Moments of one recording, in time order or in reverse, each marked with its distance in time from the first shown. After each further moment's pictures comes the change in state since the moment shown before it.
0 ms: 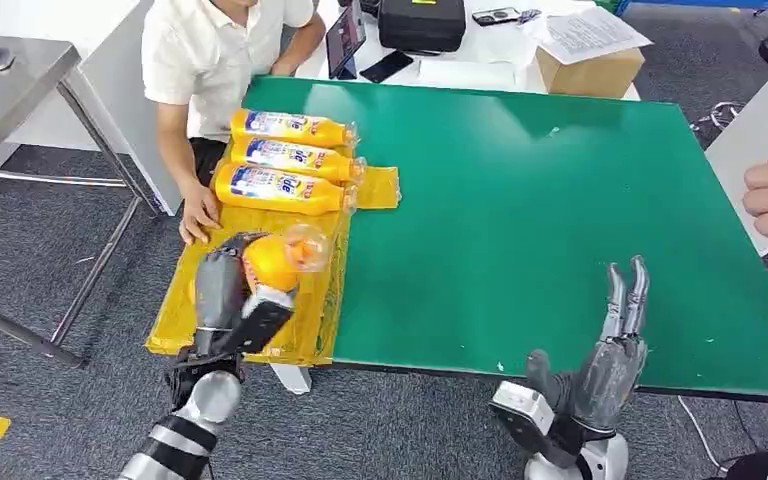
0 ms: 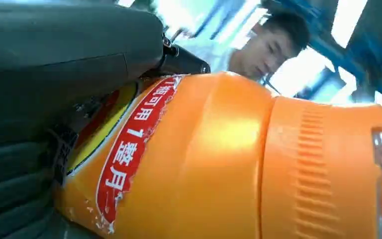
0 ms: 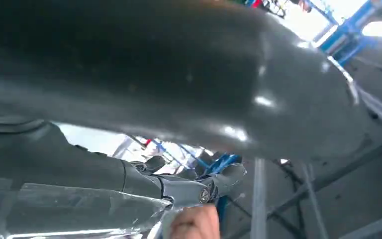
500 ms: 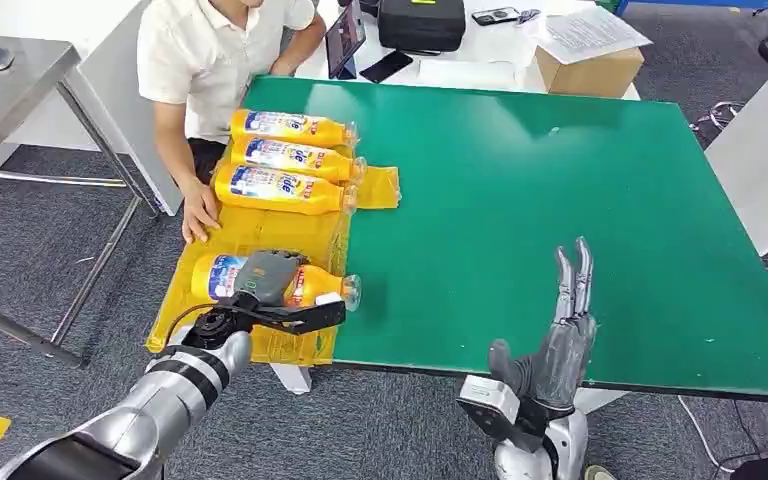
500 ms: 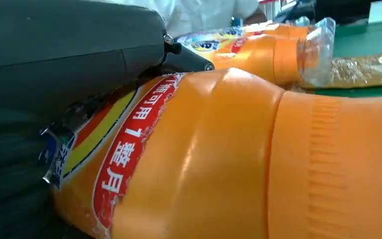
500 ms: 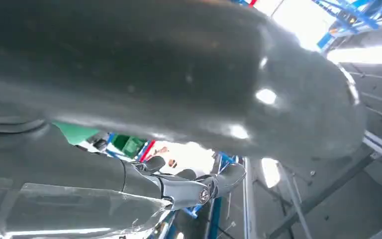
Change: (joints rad) left arm -0.362 -0.004 -0.100 0.645 -0.337 -0.256 0.097; right arm -0.065 -0.026 0.137 0.105 -0.037 0.000 -0.002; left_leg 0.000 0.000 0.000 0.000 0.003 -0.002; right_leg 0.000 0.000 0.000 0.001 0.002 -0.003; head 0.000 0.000
